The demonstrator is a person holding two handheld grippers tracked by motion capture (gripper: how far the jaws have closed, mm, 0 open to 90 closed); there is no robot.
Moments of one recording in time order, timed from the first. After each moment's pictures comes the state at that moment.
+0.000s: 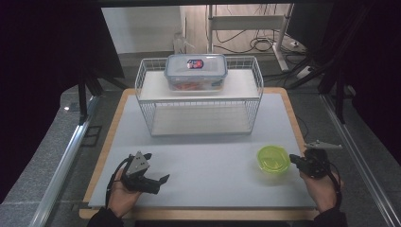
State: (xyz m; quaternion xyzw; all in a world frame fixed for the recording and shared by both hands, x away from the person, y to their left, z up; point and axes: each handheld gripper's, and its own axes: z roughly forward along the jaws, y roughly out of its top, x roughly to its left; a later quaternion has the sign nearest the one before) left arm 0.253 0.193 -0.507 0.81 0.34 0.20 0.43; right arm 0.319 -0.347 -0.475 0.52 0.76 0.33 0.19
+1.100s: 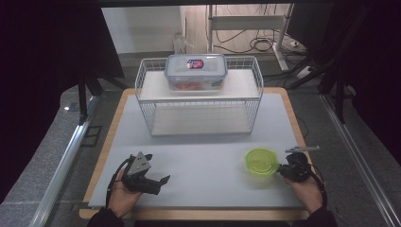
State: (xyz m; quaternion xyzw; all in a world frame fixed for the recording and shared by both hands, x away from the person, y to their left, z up) left arm 0.253 0.191 -0.508 0.82 0.34 0.20 0.42; right arm 0.323 -0.313 -0.506 0.50 0.80 0.32 0.09
